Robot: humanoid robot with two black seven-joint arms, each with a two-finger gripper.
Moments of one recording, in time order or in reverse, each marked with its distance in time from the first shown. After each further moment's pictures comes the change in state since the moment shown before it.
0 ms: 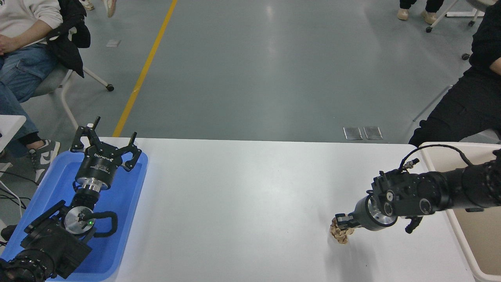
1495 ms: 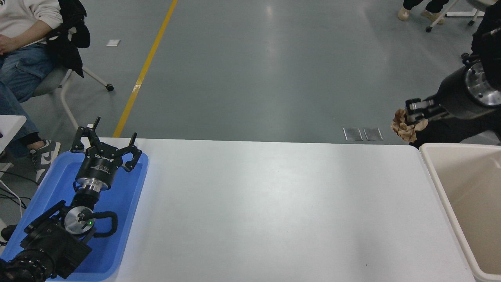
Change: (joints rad) left arm 0.000 0.000 0.000 0.000 0.000 0.000 0.000; right arm 0.567 -0.226 -0.223 0.019 0.000 0.241 -0.001
